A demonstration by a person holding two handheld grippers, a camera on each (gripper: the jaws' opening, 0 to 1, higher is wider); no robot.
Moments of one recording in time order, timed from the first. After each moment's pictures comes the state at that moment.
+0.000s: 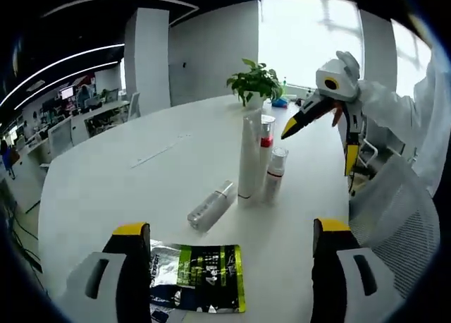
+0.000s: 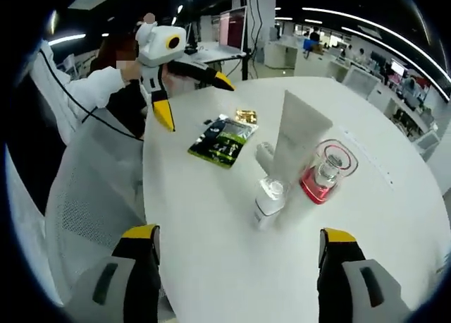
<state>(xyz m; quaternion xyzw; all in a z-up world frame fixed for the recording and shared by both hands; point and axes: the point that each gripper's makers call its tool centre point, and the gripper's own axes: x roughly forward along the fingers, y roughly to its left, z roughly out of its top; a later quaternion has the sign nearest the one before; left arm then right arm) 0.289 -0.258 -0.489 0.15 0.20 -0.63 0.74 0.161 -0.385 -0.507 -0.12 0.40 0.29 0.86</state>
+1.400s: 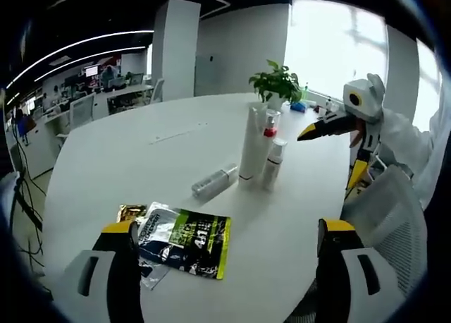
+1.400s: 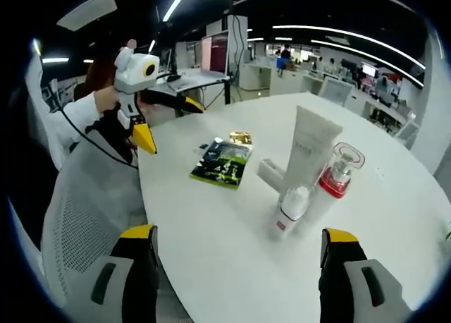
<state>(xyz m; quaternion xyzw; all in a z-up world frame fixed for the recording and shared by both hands) 0.269 -0.209 -0.494 0.12 0.24 -0.57 0.78 0.152 -0.353 -0.505 -0.08 0.34 0.23 0.91</state>
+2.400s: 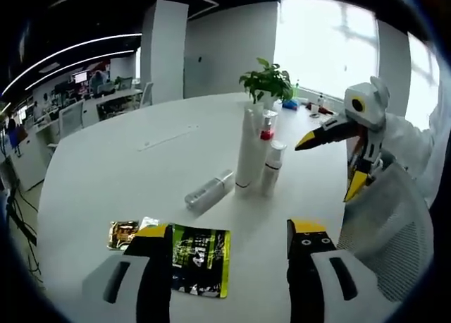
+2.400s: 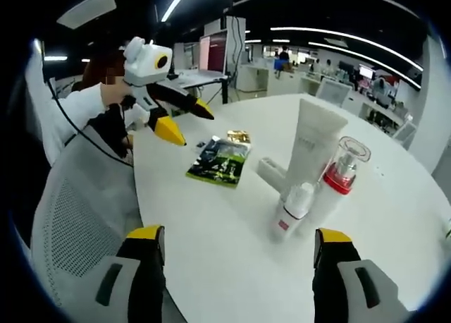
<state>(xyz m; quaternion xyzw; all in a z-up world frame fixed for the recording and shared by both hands) 0.278 -0.243 -0.498 0.13 0.23 -0.60 0.75 0.156 -0.349 -0.516 -0.08 0.33 0.21 0.92</state>
